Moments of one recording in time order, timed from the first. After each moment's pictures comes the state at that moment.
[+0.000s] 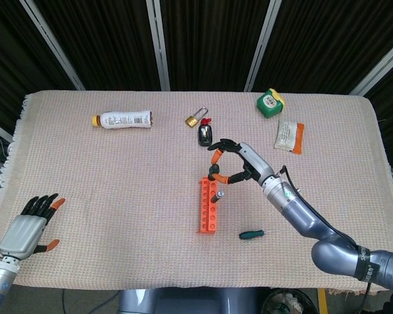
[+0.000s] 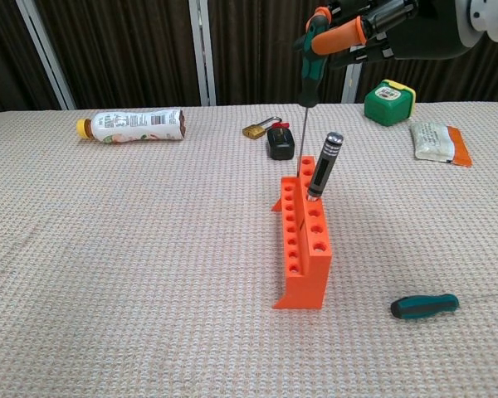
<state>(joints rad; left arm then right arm) -0.19 -1.13 0.06 -1.65 1.47 1.24 0.19 0.80 -1.12 0.48 -1.83 -0.87 0.59 0.58</state>
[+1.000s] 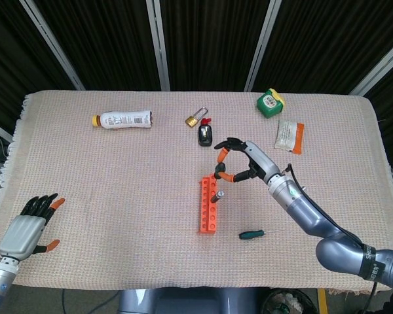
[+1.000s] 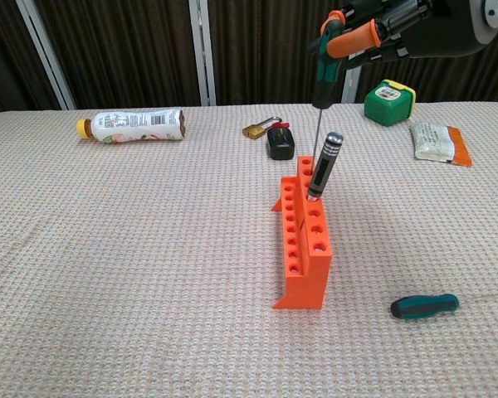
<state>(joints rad) -0.19 -1.12 0.06 -1.68 1.48 1.25 0.17 0.80 -1.09 0.46 -1.82 -0.84 0.57 0.56</state>
